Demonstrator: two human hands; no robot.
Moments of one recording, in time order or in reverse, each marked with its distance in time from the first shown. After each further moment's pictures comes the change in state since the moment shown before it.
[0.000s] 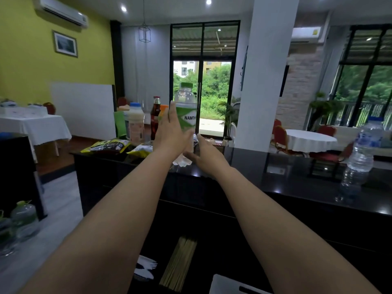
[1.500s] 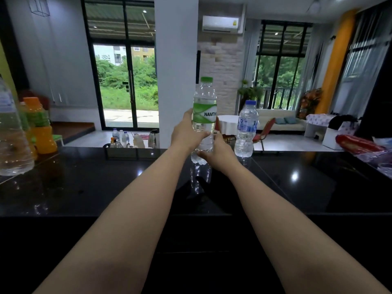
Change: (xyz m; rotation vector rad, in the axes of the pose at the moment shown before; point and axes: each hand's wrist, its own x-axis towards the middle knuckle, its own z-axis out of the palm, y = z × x) left_hand -0.005 0.281 0.278 -0.489 -0.348 0.076; right_hand -0.077 0.311 -0.189 0.084 0.283 0.437
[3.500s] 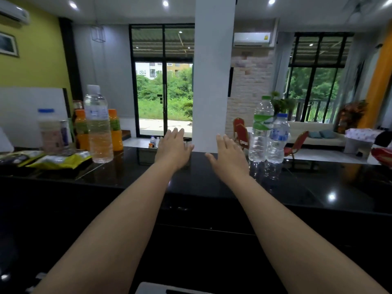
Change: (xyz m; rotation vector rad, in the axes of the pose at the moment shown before) left_hand -0.084 -0.033 -0.139 0.648 0.050 0.024; right_hand -0.084 -0.093 0.022 -0.446 0.121 -0.291
